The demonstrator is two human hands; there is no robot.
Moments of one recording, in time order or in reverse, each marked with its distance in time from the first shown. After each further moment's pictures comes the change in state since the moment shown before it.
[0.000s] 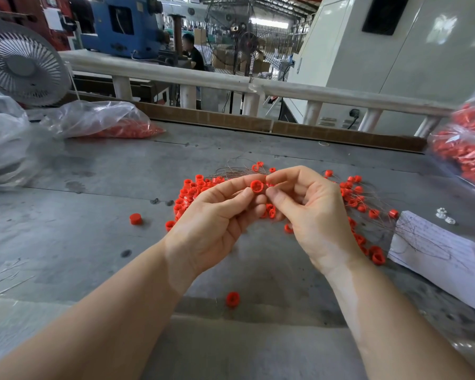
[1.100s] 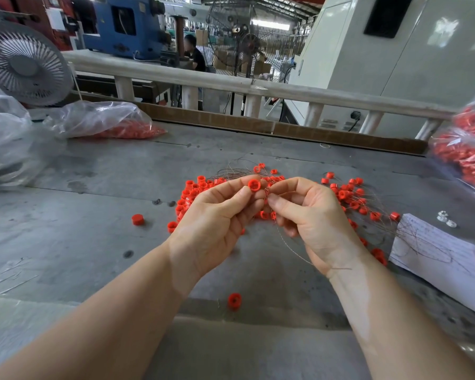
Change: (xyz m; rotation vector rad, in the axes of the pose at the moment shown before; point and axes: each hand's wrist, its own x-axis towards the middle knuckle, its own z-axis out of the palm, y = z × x) left_hand 0.000 0.001 0.003 -0.050 0.096 0.042; right_hand 0.000 0.005 -0.004 0.113 -0.059 0.256
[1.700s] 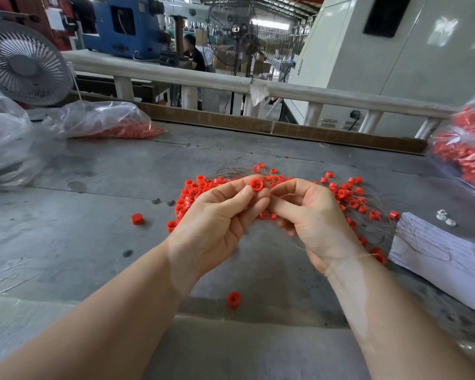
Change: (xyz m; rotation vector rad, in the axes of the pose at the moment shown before) left_hand -0.002 0.002 0.003 -0.052 -0.012 -0.062; right_hand 0.000 -0.002 0.003 0.015 0.029 0.055
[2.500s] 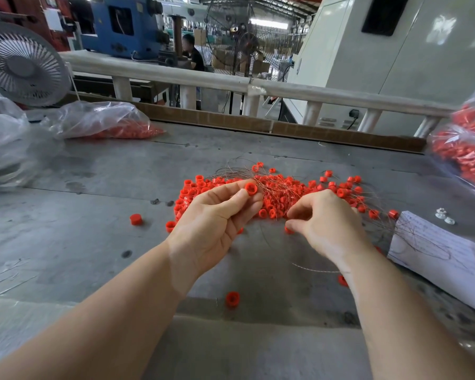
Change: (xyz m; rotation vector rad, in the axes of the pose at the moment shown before) left_hand 0.004 -0.004 -0.009 0.049 0.067 0.025; right_hand -0.001 -0.004 -0.021 -1.142 0.119 0.025
